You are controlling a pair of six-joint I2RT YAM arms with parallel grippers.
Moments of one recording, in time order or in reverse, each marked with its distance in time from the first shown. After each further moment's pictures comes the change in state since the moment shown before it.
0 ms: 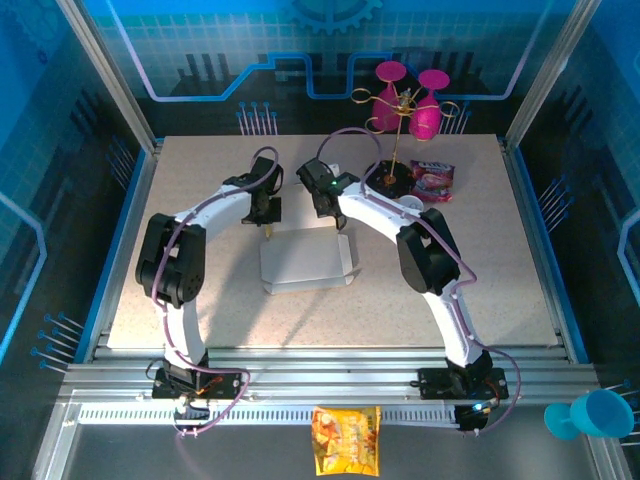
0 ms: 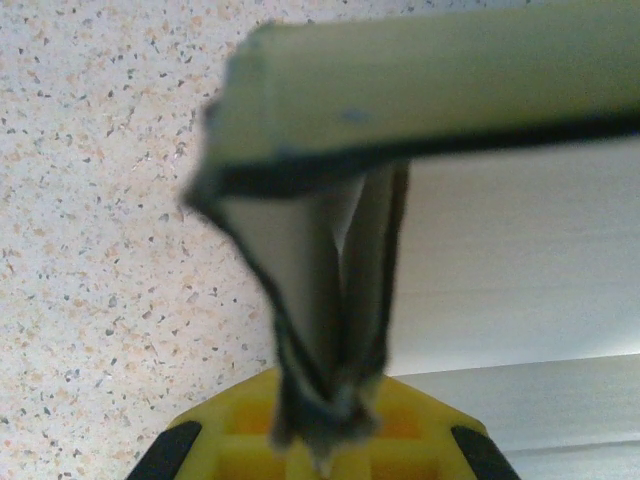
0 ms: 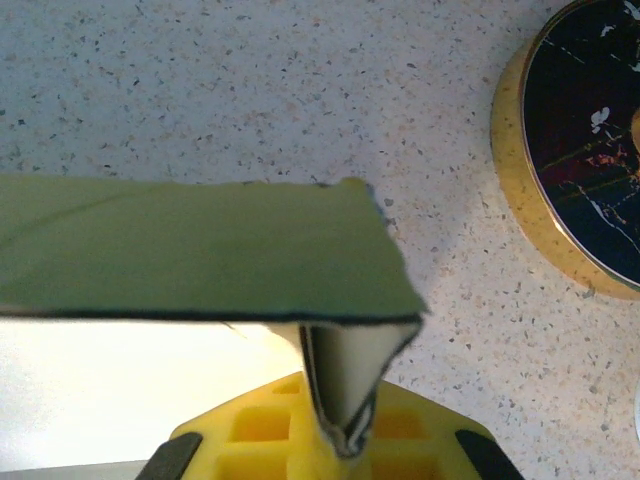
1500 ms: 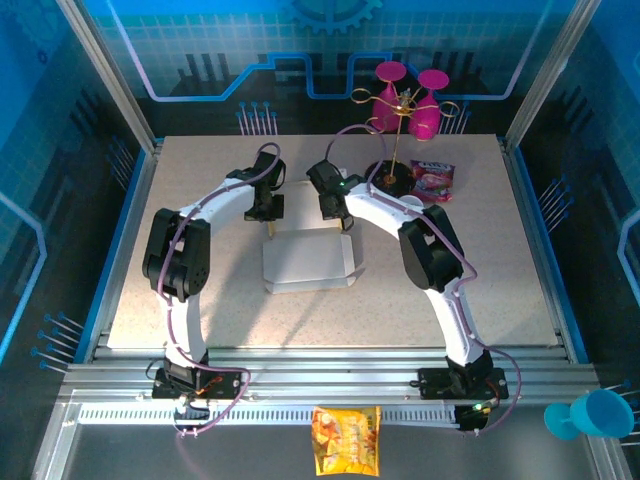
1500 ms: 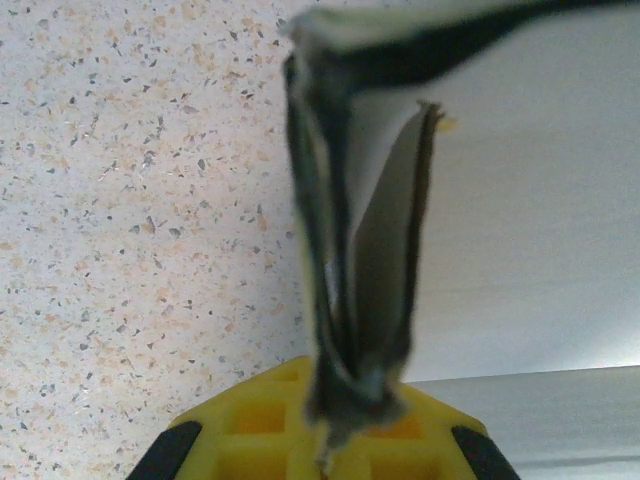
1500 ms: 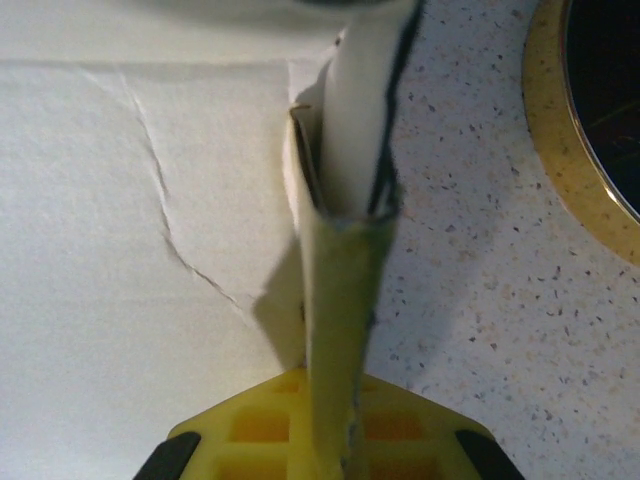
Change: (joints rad) left arm 0.004 0.061 0.094 -0.077 0.035 0.003; right arm -0.043 0.000 -0.068 0.050 -0.080 0.029
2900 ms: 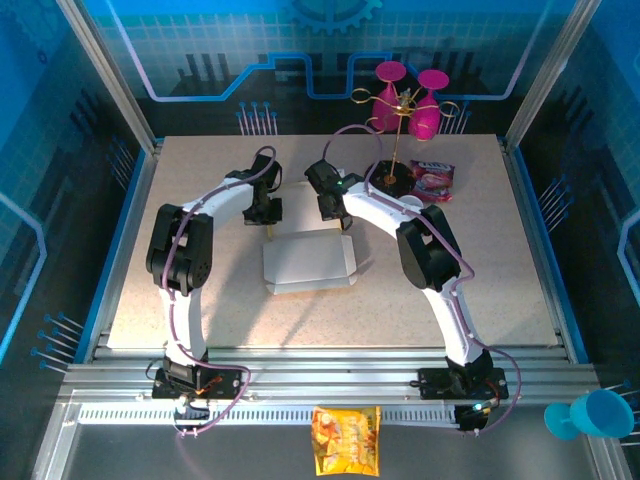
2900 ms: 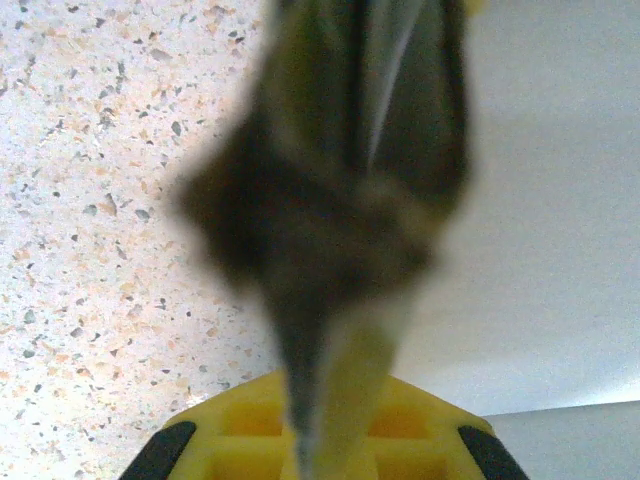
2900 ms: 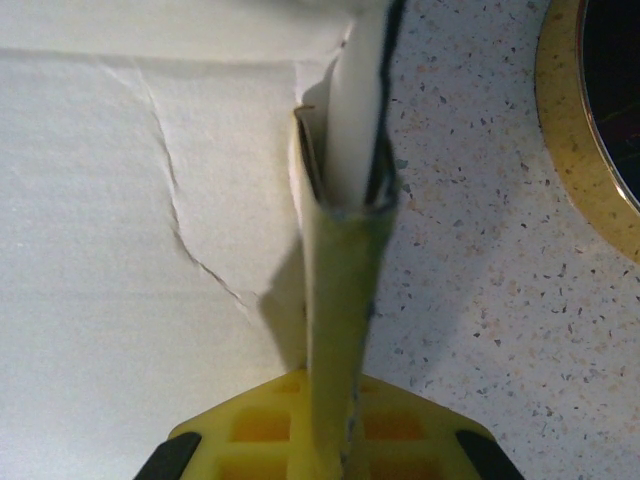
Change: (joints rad) left arm 0.031 0.055 0.011 -0.013 0.072 -0.019; right arm 0.005 0.023 0.038 -0.037 -0.010 -0.021
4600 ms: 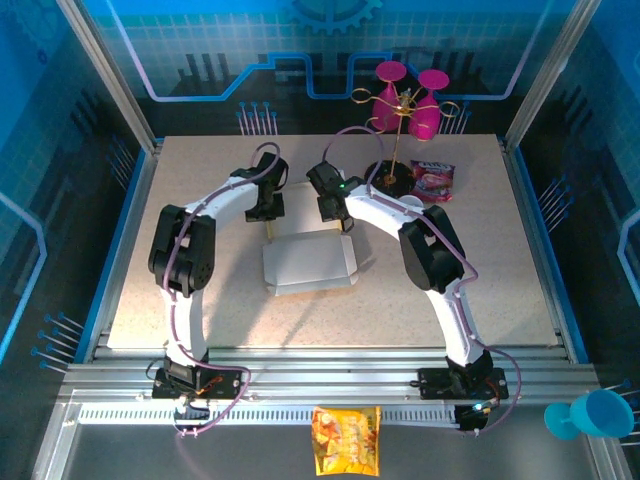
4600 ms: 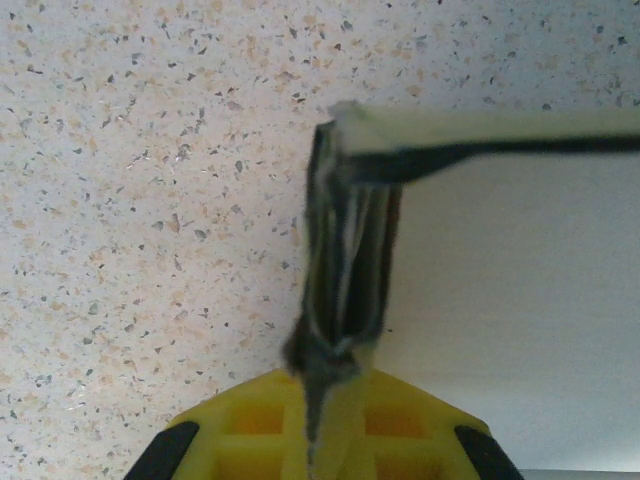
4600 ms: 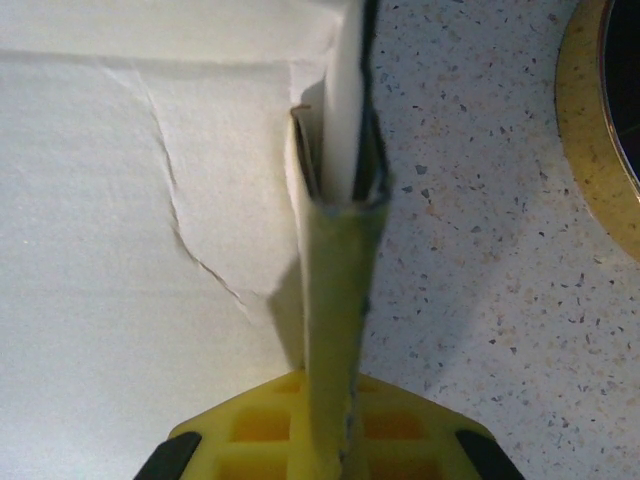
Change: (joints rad) left arm -0.039 -0.004 0.029 -0.004 -0.141 -0.107; right arm 0.000 -0.039 -0.076 0.086 -0.025 -0.031
